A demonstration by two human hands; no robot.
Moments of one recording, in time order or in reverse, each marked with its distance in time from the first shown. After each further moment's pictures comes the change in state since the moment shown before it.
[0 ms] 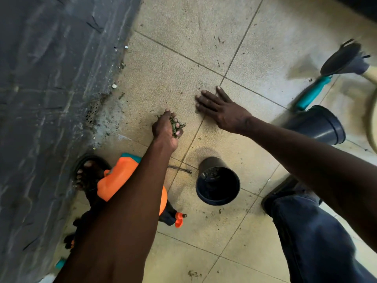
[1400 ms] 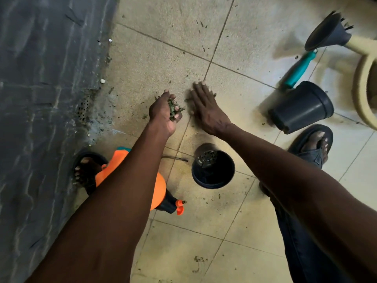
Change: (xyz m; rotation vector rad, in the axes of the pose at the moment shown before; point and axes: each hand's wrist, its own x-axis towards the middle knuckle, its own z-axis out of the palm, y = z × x) left_hand -0.020 0.005 0.021 0.077 -0.123 0.007; right_hand -0.001 -0.060 0.036 0.411 0.263 0.424
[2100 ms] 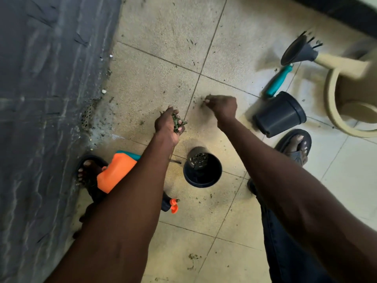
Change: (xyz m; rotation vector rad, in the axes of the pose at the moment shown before) left_hand -0.042 -0.019 0.018 0.046 0.091 -0.061; right_hand -0.001 -0.003 -0.081 1.056 0.453 0.874
